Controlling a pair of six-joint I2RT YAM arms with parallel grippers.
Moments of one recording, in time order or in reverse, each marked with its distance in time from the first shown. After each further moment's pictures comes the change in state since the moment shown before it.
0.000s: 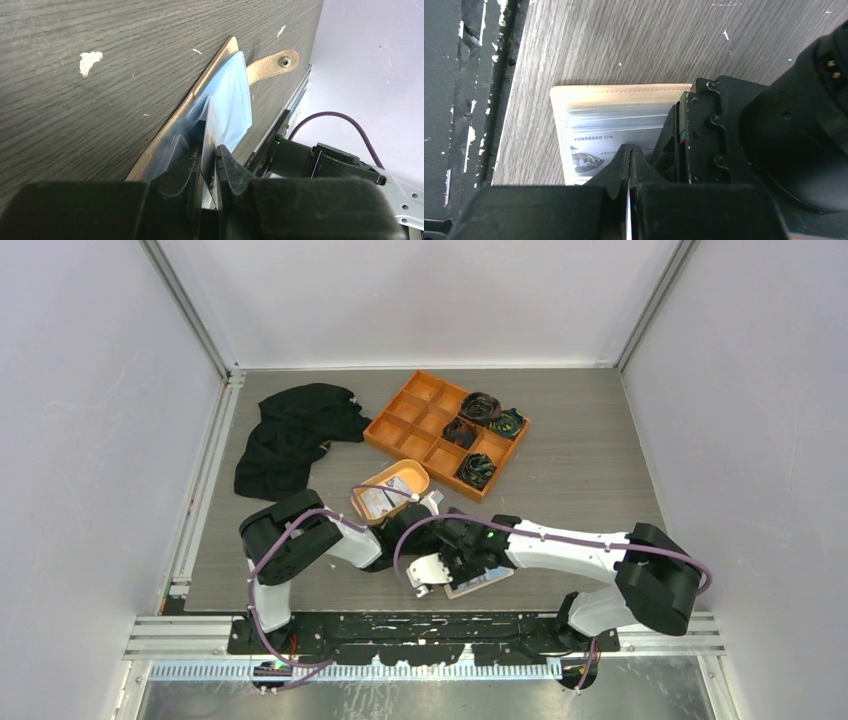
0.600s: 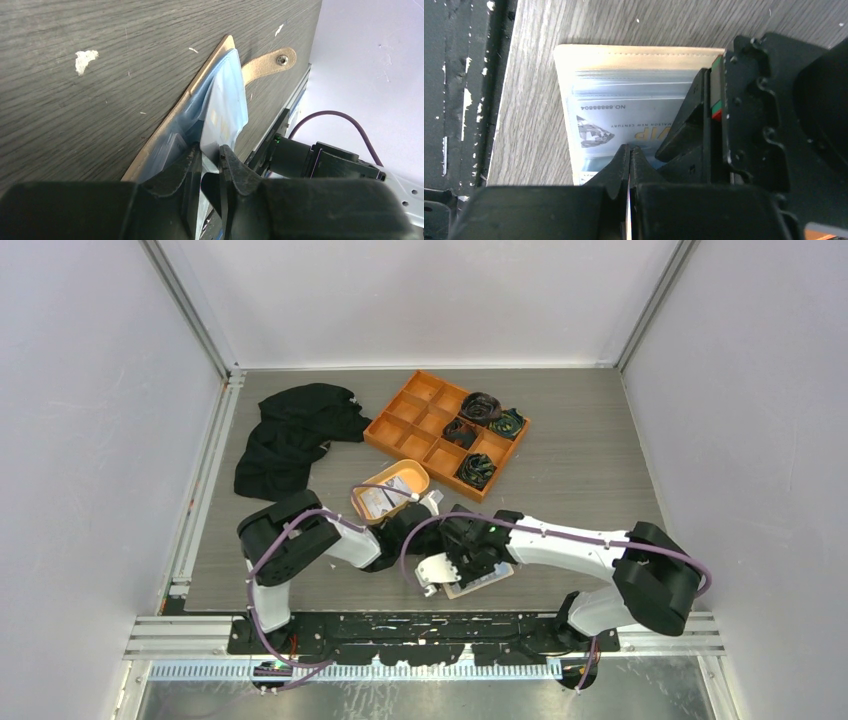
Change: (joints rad) left arm 0.007 -0.006 -0.001 -0.001 0.001 0.006; right arm -0.042 0.012 0.000 -0.093 0.032 -0.069
